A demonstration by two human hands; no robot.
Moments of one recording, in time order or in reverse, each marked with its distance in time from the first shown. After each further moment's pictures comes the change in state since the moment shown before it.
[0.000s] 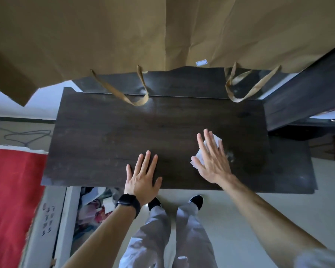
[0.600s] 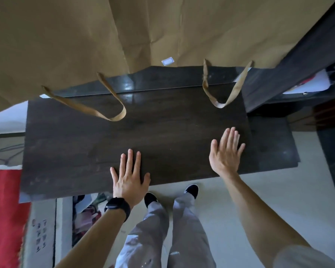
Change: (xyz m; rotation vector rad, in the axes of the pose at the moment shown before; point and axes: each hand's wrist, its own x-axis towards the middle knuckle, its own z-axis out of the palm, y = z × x) left_hand 0.003 0.012 0.006 -0.007 0.002 -0.054; right_hand -0.038 0.051 0.009 0.124 0.064 0.715
